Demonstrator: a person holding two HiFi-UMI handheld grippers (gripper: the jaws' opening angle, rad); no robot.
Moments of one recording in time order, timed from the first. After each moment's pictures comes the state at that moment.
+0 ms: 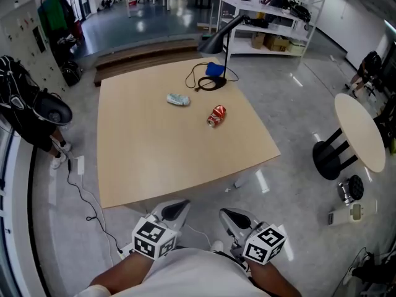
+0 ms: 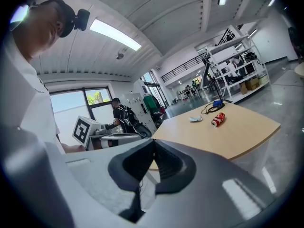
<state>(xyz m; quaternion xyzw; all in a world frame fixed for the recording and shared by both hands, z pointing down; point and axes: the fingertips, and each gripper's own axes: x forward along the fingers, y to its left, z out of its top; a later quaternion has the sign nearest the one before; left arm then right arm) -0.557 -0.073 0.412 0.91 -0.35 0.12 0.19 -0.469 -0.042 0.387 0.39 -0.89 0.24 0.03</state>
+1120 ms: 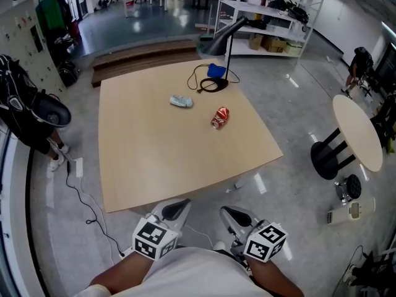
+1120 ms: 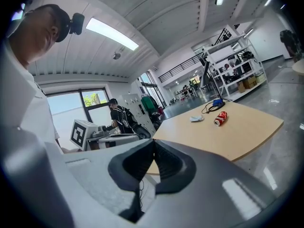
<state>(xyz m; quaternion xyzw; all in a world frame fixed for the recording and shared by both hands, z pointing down) -0.587 -0.085 0.403 0.92 -0.33 0.11 0.16 -0.499 -0.057 0.382 0.40 -0.88 0.26 0.02</state>
